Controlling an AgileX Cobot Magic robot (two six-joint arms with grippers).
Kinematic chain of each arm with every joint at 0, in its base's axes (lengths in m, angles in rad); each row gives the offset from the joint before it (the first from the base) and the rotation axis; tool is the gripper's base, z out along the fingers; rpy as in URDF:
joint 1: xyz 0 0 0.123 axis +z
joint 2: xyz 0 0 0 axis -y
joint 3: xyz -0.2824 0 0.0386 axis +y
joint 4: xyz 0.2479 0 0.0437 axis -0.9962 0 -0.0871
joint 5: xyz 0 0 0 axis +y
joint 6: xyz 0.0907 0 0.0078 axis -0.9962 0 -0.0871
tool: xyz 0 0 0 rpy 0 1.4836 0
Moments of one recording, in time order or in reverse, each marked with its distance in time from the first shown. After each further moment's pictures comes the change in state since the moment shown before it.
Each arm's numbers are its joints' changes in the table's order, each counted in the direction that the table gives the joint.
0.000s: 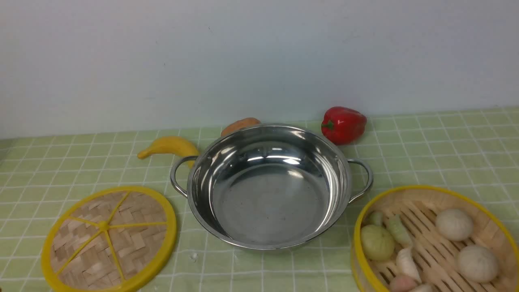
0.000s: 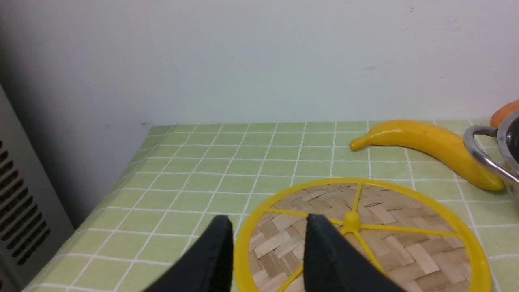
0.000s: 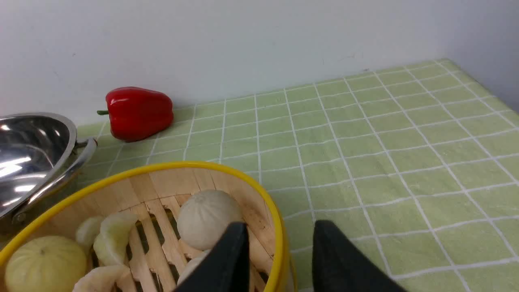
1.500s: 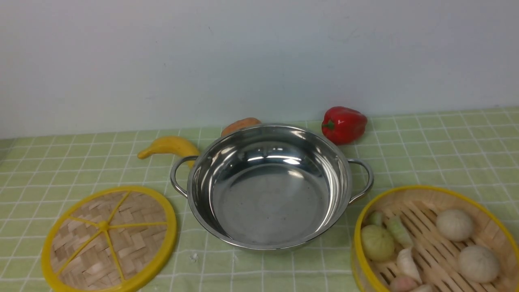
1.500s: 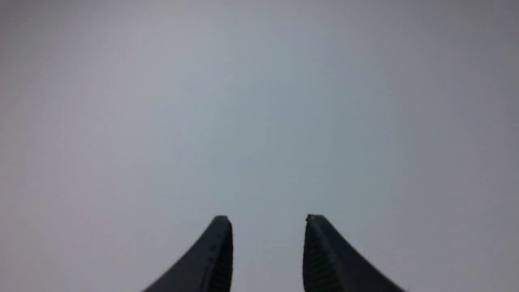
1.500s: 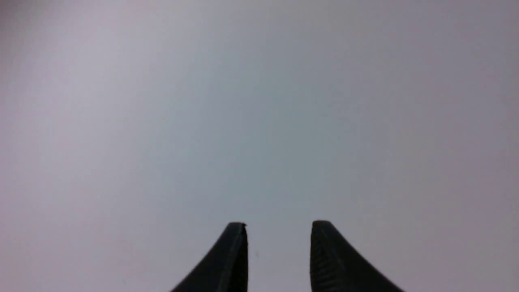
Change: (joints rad) right arm 0.000 0.001 0.000 0.052 -0.986 -0.001; left arm -0.054 0.000 0.001 -0.004 -1.034 0.098
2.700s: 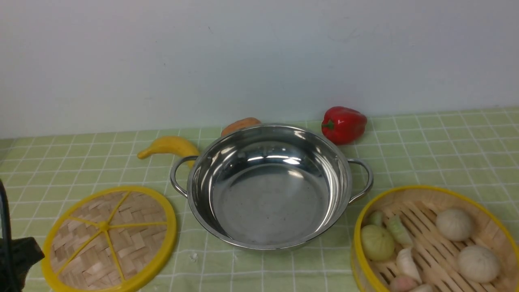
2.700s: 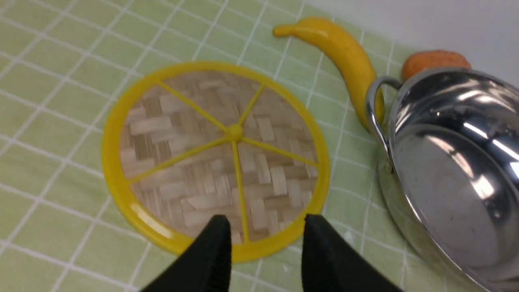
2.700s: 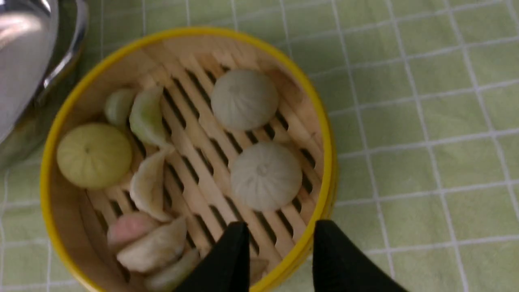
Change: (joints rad) right arm 0.000 -0.829 -0.651 -0.375 1.555 0.252; left arm 0.000 -0.601 -0.513 0.339 1.490 0.095
